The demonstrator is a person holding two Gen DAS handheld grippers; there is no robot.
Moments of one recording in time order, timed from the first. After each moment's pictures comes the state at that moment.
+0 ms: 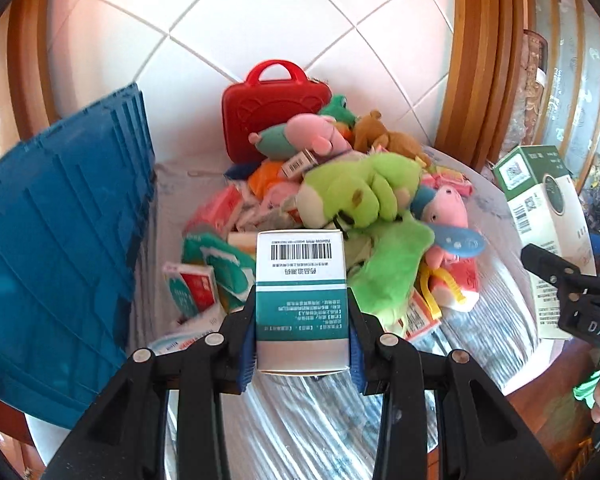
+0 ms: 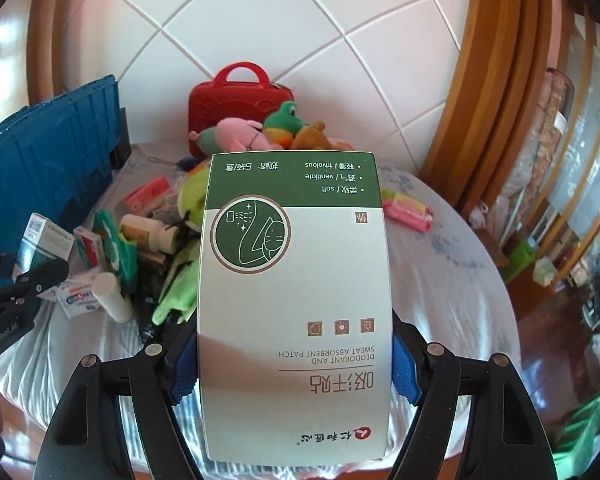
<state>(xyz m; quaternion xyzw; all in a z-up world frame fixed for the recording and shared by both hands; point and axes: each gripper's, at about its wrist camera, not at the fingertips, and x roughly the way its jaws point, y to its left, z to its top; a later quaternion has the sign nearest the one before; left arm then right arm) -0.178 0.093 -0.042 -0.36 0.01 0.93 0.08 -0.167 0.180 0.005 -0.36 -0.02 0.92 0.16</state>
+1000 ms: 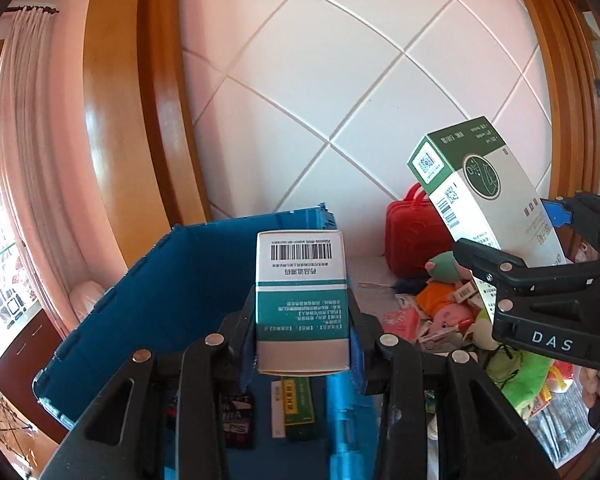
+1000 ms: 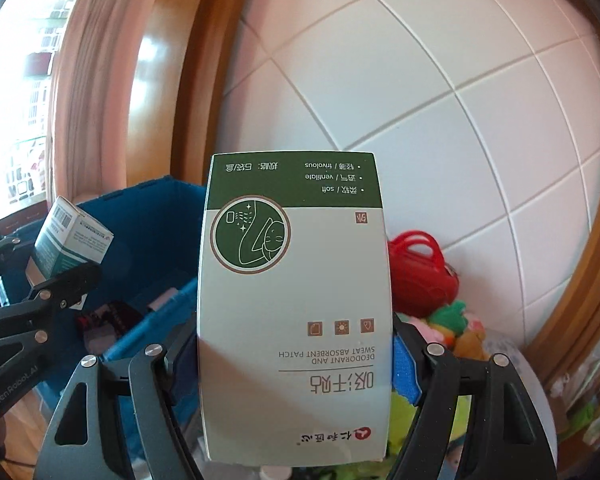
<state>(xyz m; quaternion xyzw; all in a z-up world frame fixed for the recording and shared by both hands) -0.161 -0.128 0.109 -0.21 0.04 0.97 -0.10 -0.308 -0.060 0.155 -0.20 -0.11 0.97 -0.06</state>
